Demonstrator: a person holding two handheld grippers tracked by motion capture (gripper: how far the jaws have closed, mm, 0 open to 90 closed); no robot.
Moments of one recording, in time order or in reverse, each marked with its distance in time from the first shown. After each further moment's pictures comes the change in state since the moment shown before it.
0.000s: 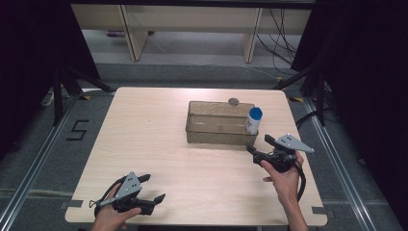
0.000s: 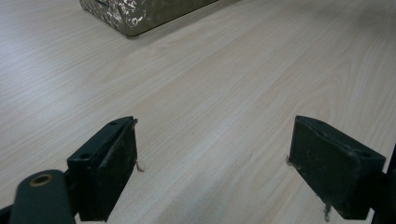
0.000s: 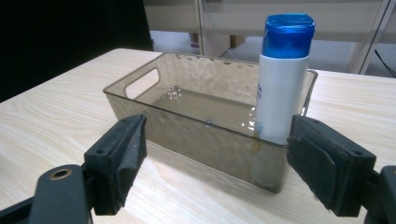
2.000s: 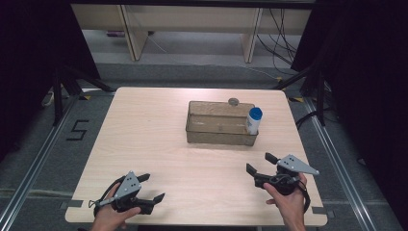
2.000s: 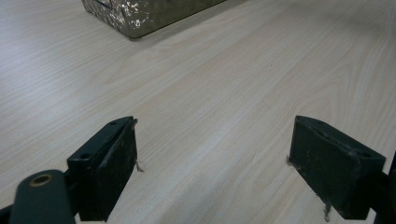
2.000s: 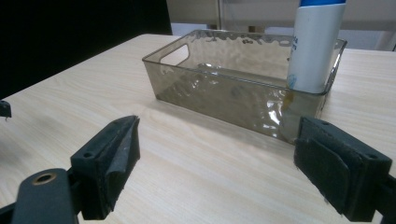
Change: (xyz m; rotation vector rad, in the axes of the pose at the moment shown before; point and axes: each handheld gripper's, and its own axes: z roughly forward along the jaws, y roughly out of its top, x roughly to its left) left arm 0.002 0.000 -0.001 -0.013 -0.001 -0.003; right arm 0.020 -0.034 -0.037 0.018 0.070 0.001
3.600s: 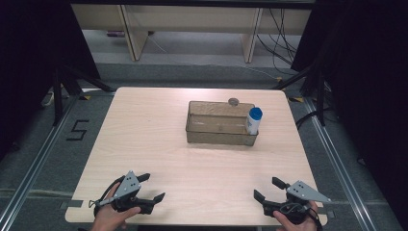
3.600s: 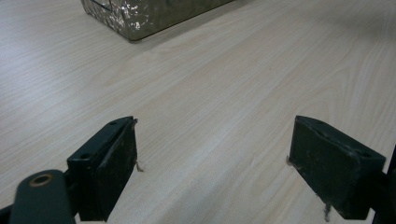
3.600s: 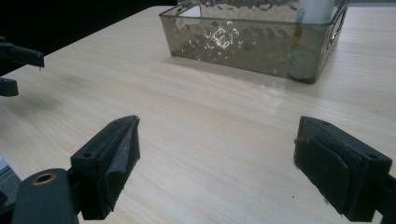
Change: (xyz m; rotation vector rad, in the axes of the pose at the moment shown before) left arm 0.000 0.000 -0.001 -0.005 0.000 -0.015; right arm 0.014 -0.046 -0.049 0.073 0.037 0.048
